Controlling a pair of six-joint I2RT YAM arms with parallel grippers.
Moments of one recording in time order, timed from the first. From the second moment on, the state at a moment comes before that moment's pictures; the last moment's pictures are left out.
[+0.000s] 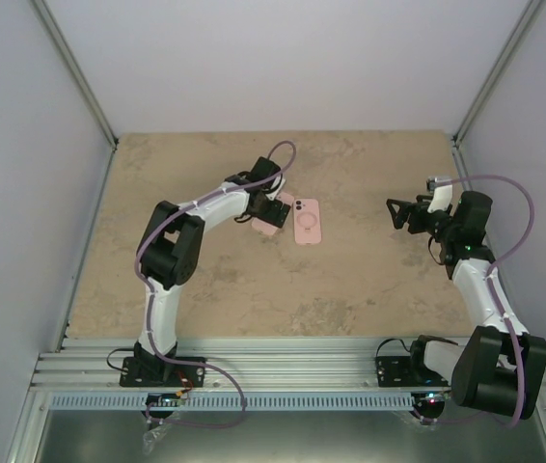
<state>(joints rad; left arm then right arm) -0.53 2.08 1.52 -0.53 -0.03 -0.04 -0.19 1.13 0.67 0.02 -0.60 0.03</state>
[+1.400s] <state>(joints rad) -0.50 2.07 1.55 -0.68 0.10 0.00 -0.19 1.13 0.64 0.03 -0.57 -0.01</state>
